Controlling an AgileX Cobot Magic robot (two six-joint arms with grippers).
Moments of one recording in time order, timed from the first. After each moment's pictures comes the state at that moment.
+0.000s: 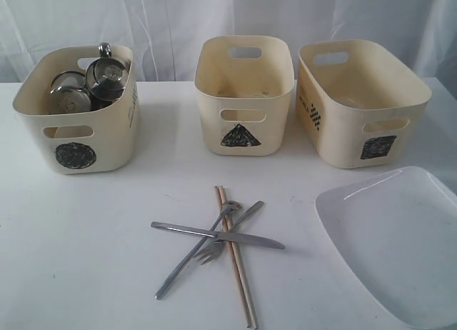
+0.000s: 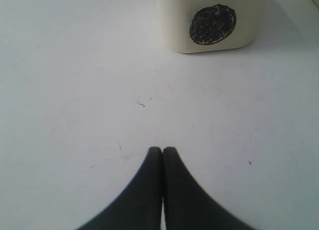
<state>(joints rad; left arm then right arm) 0.11 0.00 0.02 -0.28 0.44 0.34 -0.02 0.01 0.00 -0.04 0.36 0.11</state>
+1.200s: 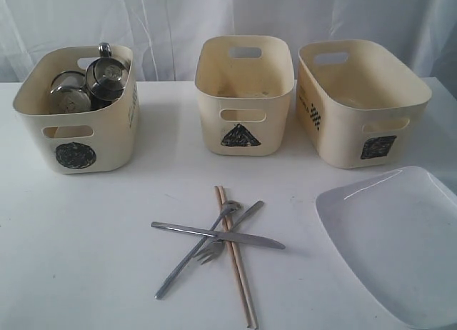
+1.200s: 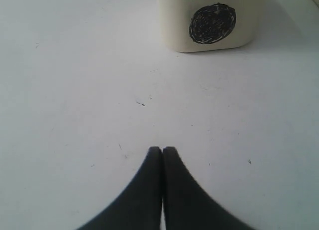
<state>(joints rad) 0.11 0.00 0.02 -0.28 0.44 0.34 -0.03 0.63 -0.66 -0.65 -0.66 0.87</state>
